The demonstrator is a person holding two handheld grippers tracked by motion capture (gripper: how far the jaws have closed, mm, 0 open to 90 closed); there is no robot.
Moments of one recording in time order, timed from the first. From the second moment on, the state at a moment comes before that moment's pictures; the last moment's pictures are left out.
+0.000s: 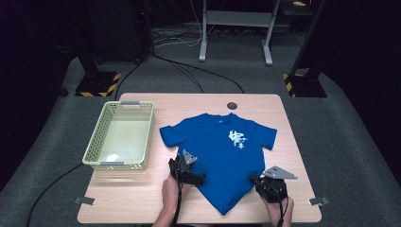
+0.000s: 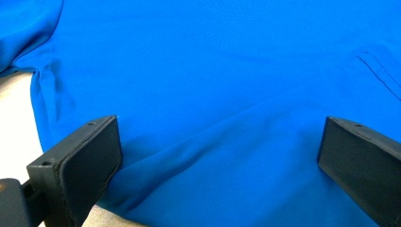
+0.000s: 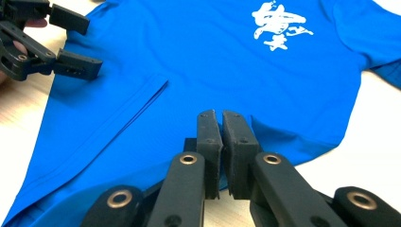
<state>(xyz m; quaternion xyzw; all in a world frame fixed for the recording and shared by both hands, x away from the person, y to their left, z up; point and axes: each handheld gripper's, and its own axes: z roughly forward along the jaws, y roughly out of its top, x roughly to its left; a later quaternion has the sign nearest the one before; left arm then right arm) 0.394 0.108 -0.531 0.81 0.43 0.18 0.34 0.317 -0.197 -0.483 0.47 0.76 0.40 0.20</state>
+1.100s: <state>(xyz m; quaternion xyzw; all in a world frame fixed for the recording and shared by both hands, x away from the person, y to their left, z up) 0.394 0.108 -0.531 0.81 0.43 0.18 0.34 0.270 -0.231 -0.490 0.51 0.74 0.38 0.22</state>
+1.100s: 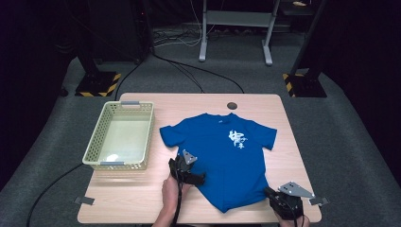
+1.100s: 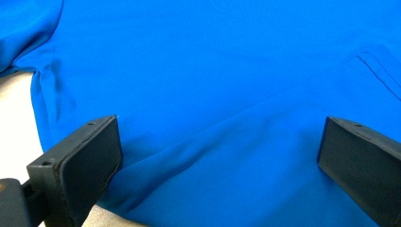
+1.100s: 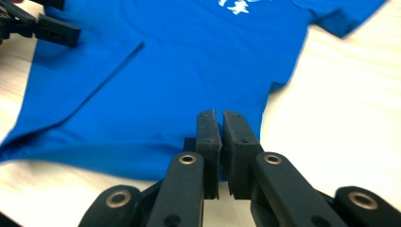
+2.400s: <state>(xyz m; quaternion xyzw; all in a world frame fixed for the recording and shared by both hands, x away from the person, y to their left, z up) 0.394 0.107 -0.531 0.81 0.43 0.18 0.34 0.373 -0.252 -0.529 0.57 0.72 0.32 0.24</state>
